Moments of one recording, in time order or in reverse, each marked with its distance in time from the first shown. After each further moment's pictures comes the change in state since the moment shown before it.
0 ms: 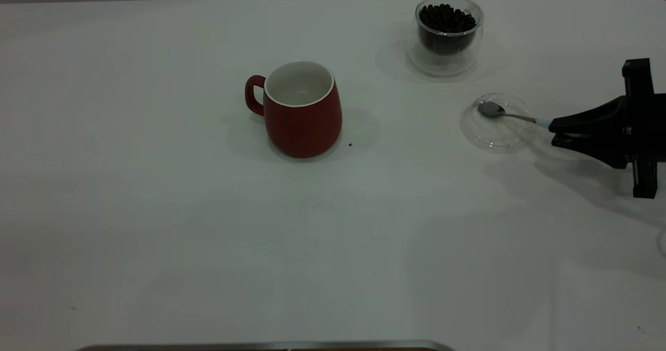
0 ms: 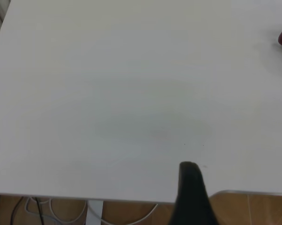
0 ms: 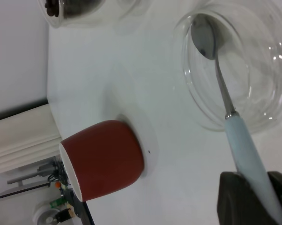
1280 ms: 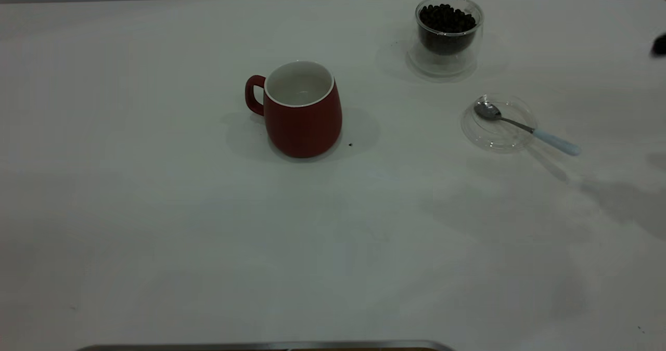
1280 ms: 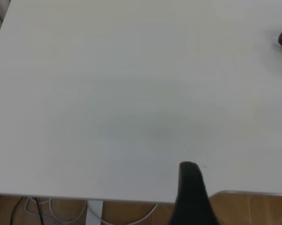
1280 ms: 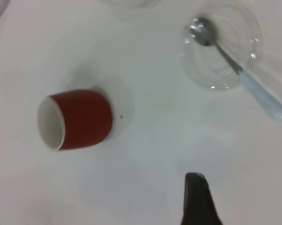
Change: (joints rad) left arm 0.000 0.000 0.000 0.000 0.000 -0.002; right arm -0.060 -0.796 0.225 -0.521 -0.298 0.424
